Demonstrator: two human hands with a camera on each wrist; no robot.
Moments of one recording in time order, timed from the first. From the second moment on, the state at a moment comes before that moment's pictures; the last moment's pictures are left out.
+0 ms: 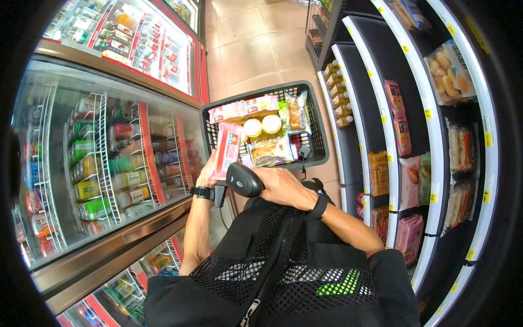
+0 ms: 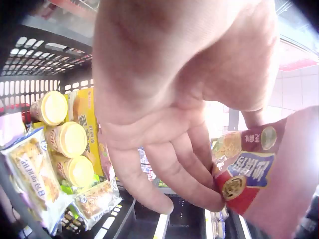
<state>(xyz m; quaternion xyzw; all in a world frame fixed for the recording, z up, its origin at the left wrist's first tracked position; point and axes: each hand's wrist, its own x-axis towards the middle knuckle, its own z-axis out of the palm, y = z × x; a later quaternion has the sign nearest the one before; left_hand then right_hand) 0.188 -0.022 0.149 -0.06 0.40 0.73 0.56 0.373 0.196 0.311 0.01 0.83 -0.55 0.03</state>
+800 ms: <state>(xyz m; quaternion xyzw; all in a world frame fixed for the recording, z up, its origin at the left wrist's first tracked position) 0.083 0.177 0.104 0.58 0.81 0.03 0.07 0.432 0.216 0.297 0.36 0.78 -0.50 -0.10</state>
